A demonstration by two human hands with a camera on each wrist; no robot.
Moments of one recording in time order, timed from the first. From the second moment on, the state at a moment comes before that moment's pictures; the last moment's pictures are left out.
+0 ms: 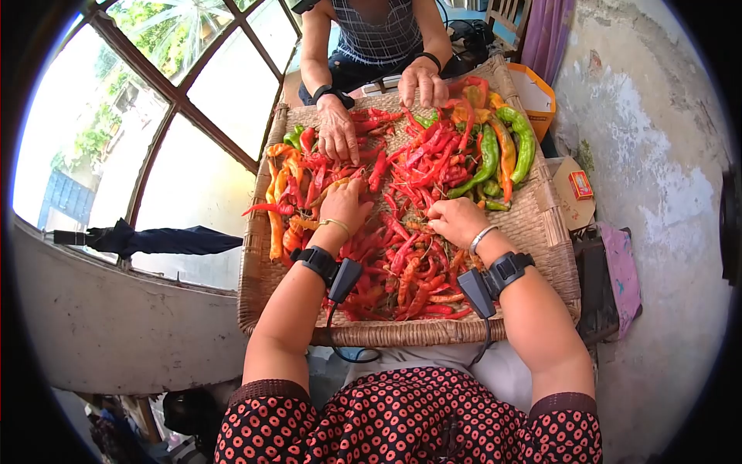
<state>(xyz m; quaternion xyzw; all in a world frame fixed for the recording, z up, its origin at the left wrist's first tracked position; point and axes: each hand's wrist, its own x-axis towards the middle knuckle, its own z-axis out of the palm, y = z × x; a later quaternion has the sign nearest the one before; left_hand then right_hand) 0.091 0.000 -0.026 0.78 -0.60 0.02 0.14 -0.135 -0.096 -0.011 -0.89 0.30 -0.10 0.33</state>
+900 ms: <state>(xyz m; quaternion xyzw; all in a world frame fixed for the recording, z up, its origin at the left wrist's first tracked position) 0.085 -0.027 0.020 0.74 -0.41 -0.17 0.50 -0.139 -0.098 -0.005 -0.89 0.32 -0.06 0.33</state>
